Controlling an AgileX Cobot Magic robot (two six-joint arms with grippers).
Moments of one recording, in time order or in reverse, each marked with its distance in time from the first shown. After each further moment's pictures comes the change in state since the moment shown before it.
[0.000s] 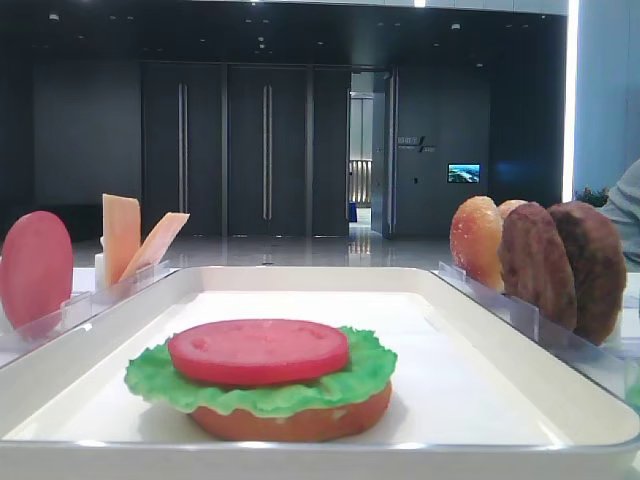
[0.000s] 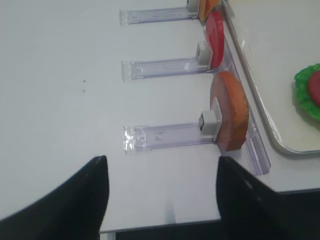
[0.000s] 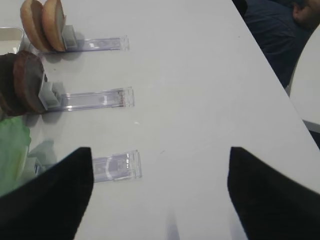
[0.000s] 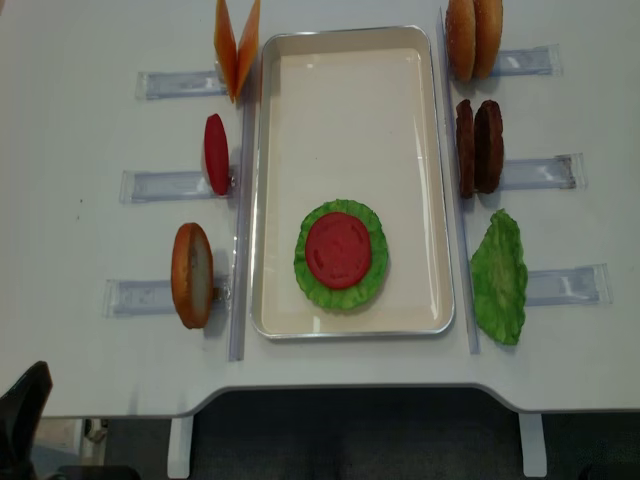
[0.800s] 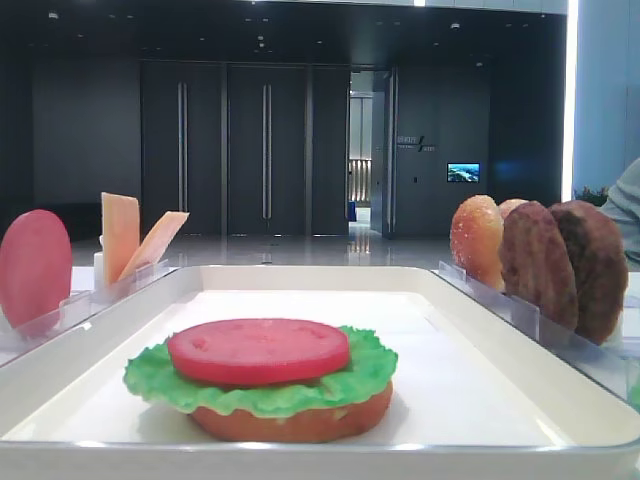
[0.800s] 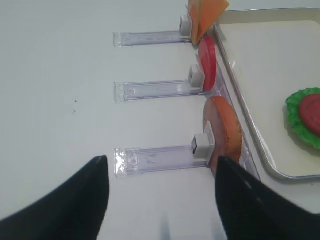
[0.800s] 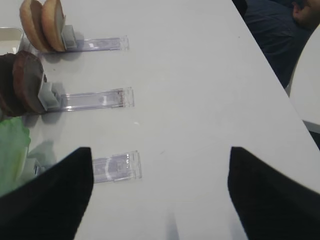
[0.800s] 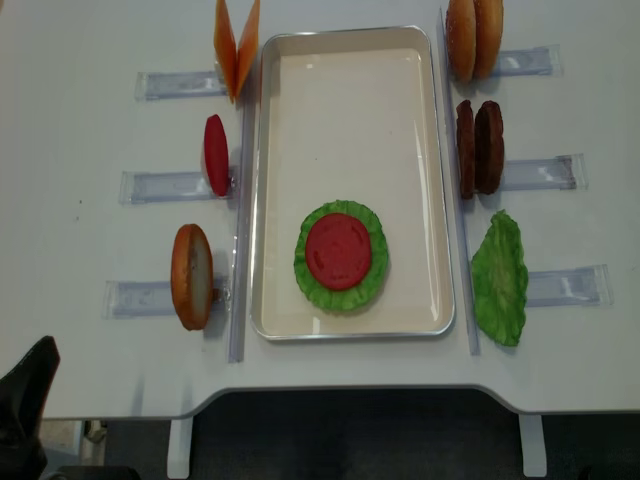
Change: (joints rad) left arm 0.001 0.000 0.041 -0.042 -0.102 0.001; right arm 0.000 0.000 0.000 0.000 0.000 0.000
